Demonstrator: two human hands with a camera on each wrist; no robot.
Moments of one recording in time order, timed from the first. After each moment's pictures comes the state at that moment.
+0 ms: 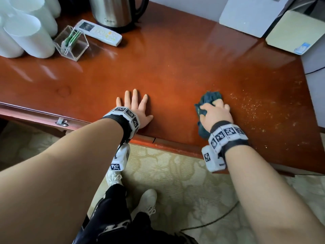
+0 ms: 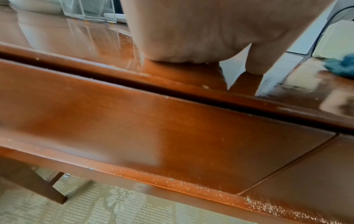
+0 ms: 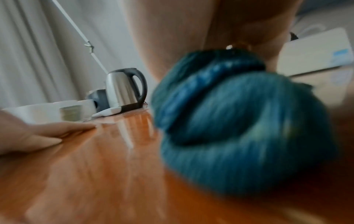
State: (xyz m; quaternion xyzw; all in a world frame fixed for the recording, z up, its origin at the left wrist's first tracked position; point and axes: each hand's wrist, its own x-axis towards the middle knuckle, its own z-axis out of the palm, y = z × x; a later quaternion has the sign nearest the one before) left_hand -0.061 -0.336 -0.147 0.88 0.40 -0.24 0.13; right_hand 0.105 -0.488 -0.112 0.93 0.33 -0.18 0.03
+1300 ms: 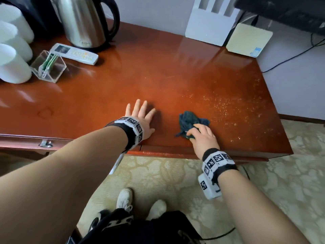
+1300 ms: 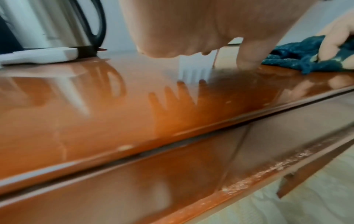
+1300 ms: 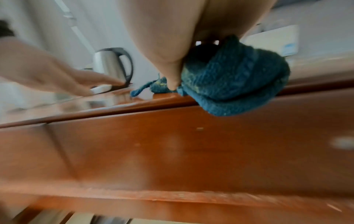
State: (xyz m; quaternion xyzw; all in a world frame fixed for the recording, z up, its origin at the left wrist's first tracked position) left_hand -0.030 -0.367 -0.117 0.94 0.23 -0.25 0.08; right_hand 0.075 -0.566 -0.127 0.92 0.36 -0.16 -0.03
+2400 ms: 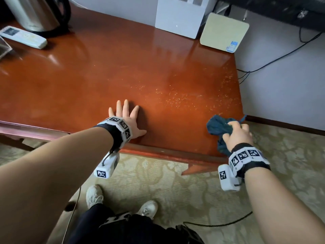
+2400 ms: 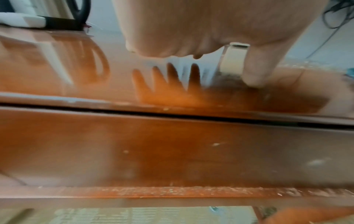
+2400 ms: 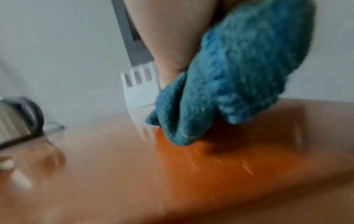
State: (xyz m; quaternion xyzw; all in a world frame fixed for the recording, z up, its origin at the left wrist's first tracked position) left_hand 0.094 -0.521 -0.128 0.88 0.39 -0.26 0.11; right_hand 0.291 -0.762 -0.102 0.98 0.16 -0.13 -0.07
